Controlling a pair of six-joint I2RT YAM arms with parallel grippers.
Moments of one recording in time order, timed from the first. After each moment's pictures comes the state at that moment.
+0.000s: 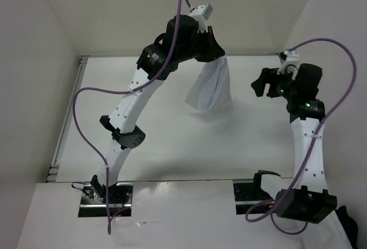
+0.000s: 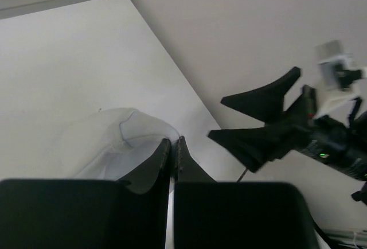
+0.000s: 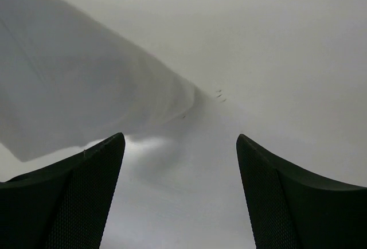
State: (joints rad) left arm -0.77 2.24 3.00 -0.98 0.11 -0.56; right arm -0.29 1.02 1.23 -0.59 -0.59 -0.06
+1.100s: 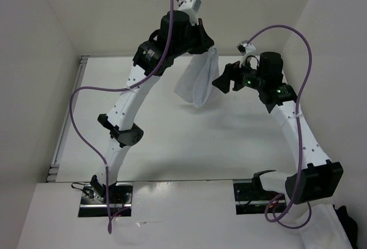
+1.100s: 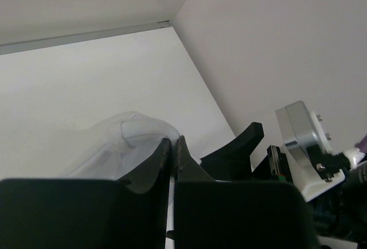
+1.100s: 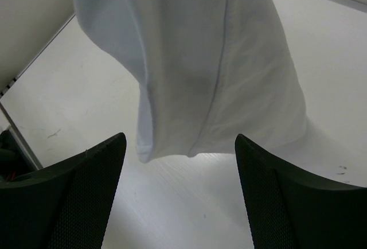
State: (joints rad) left arm -0.71 2.24 2.99 -0.95 -0.02 -0.53; right arm 0.17 1.24 1.26 -0.39 -0.60 0.07
